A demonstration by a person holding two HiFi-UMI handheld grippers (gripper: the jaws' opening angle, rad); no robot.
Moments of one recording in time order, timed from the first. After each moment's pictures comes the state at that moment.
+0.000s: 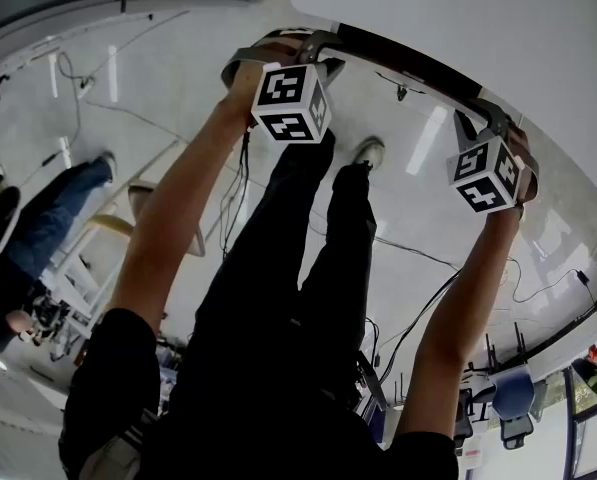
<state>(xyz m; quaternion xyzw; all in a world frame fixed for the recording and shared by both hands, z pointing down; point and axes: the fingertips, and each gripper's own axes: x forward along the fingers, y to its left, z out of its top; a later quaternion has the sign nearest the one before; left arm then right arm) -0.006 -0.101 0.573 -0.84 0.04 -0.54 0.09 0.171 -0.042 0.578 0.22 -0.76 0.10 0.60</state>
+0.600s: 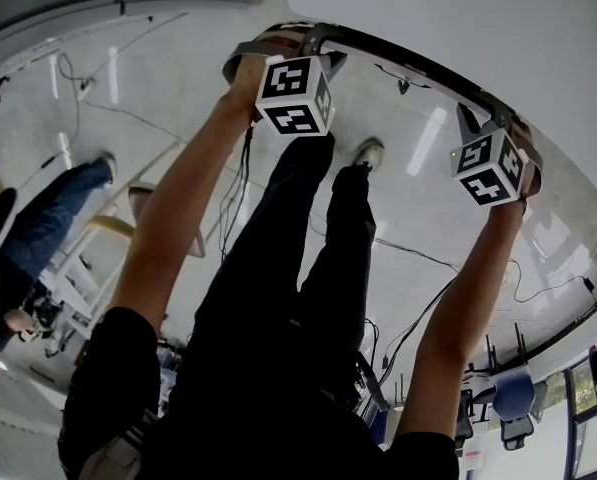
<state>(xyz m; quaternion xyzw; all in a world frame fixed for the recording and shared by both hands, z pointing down) -0.001 -0.112 0.573 -0.83 0.05 -0.55 0.09 0.176 -0.053 0.578 0.23 -0.76 0.10 0.60</state>
